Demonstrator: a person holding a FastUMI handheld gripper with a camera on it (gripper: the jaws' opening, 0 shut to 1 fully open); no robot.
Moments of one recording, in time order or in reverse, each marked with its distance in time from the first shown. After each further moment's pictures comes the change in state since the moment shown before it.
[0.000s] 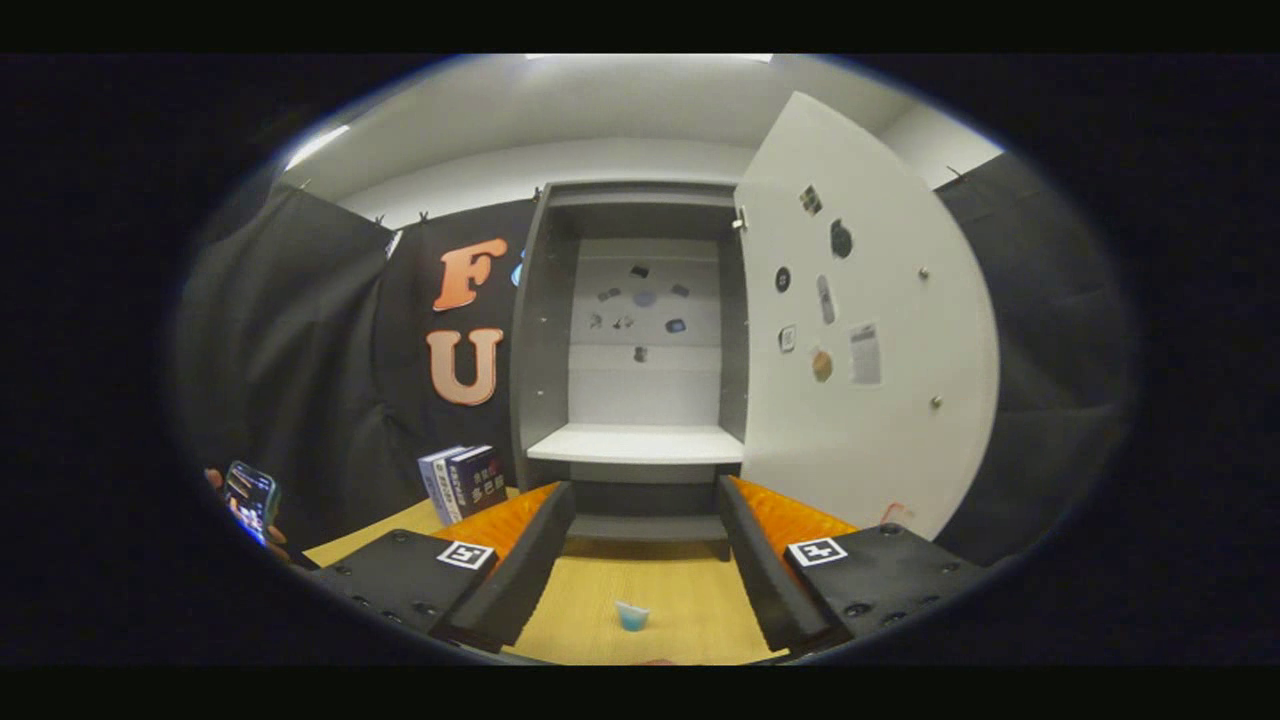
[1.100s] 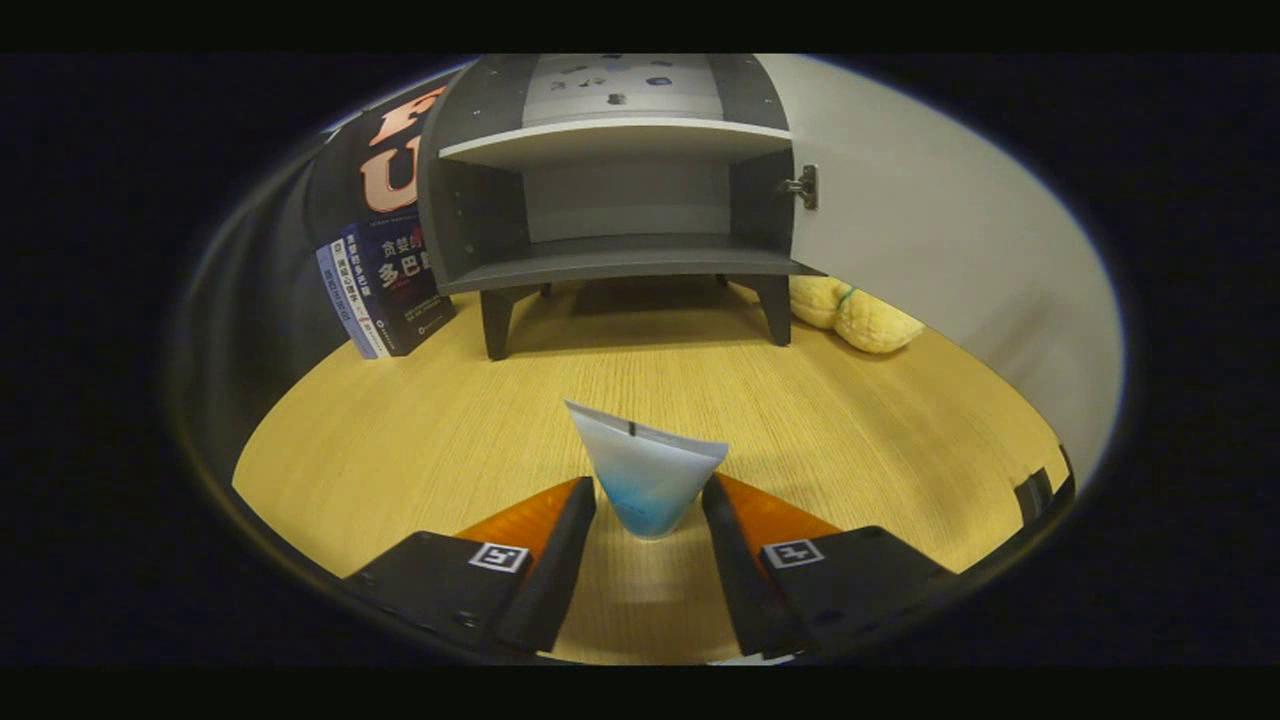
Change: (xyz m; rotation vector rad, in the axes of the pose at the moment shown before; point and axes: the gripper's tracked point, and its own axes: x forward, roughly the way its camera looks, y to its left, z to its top) arm 0.078 -0.009 -0.331 0.103 0.608 -0.064
